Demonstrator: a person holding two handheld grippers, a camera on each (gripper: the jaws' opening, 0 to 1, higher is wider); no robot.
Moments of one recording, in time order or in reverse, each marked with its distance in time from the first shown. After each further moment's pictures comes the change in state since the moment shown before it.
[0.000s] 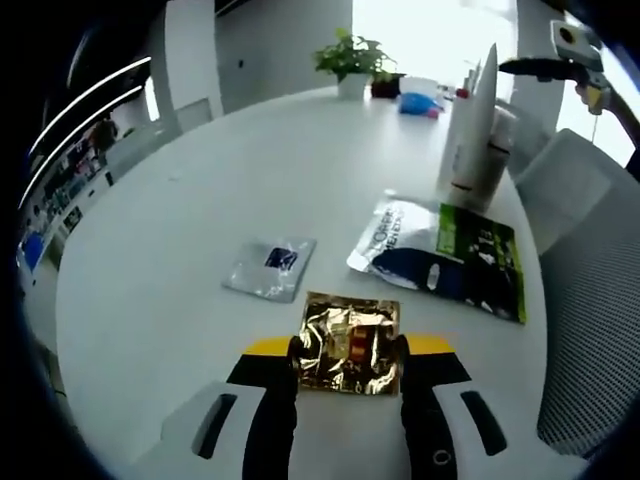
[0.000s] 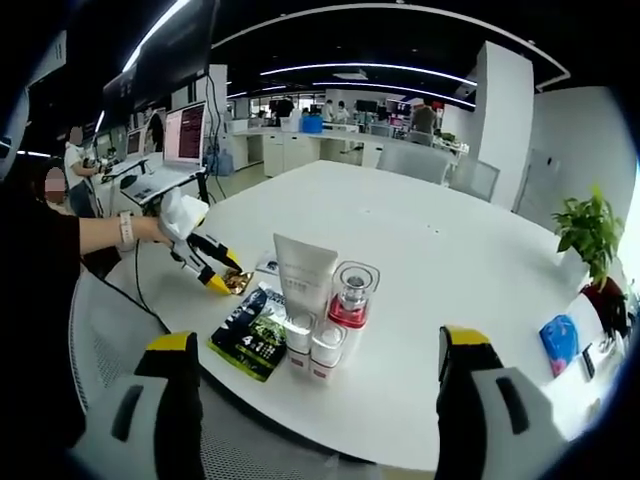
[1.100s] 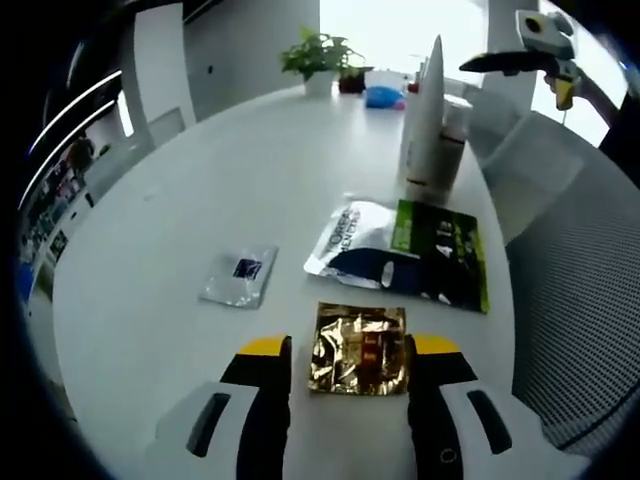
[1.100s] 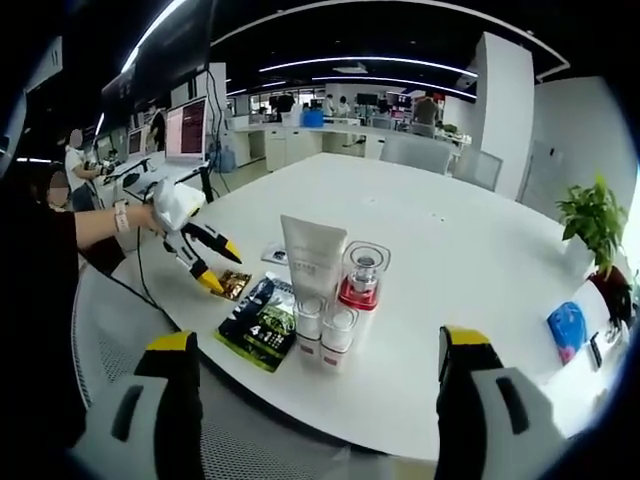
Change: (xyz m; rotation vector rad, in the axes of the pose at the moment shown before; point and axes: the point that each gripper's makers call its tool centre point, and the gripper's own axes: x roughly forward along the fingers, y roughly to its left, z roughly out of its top) left arm -0.014 -0.028 0.005 0.085 0.029 -0.070; right arm 0.001 0.011 -0.016 0.020 0.029 0.027
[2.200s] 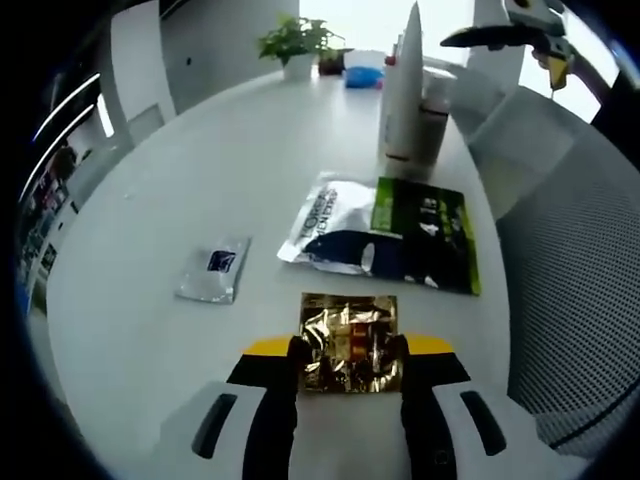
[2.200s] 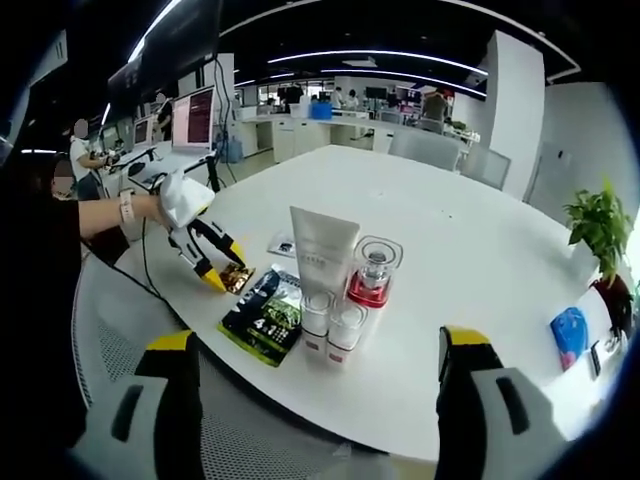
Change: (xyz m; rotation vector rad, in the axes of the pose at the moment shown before) left arm 0.009 -0.018 -0.014 0.055 0.080 -0.057; right arm 0.003 0.006 -0.003 -0.026 0.033 0.024
